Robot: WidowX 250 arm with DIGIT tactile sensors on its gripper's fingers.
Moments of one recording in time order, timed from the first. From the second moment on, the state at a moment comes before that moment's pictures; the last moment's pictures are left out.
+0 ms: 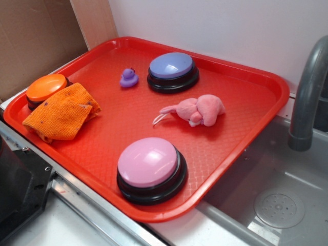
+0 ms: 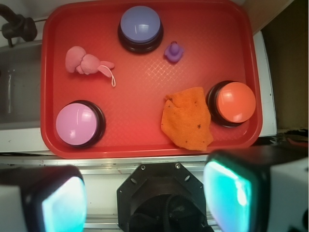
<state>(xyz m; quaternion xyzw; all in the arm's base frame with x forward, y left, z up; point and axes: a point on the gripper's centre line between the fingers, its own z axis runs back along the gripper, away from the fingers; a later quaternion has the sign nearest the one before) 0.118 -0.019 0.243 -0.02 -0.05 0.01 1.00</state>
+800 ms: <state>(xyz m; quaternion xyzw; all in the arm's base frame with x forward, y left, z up) 0.189 -0.008 0.200 -0.02 0.02 -0.01 1.00</state>
